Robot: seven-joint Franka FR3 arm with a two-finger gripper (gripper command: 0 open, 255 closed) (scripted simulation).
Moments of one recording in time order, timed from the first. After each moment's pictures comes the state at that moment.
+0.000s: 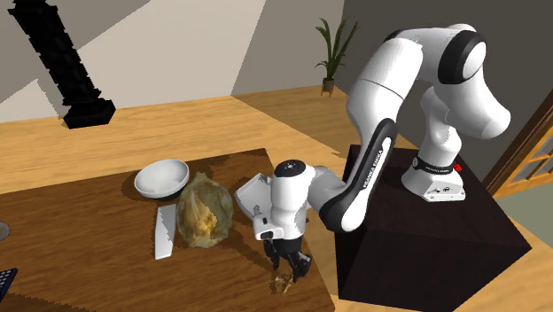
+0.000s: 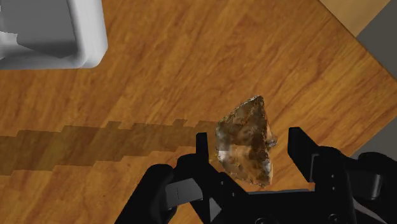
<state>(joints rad) 0.50 0.69 0.18 -1.86 0.14 2.65 -0.60</state>
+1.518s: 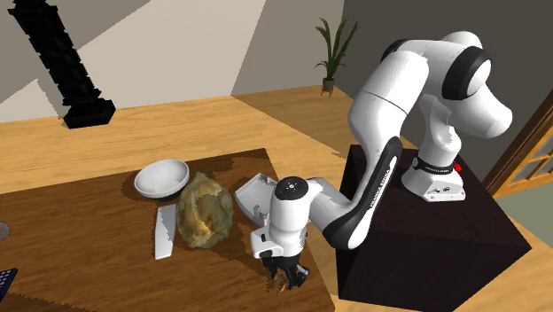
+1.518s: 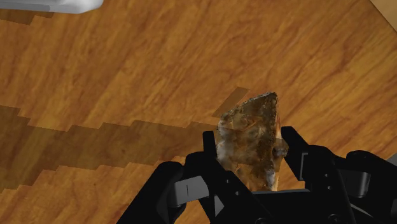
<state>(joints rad) 0.63 0.76 0.08 -1.76 0.03 2.61 -0.51</state>
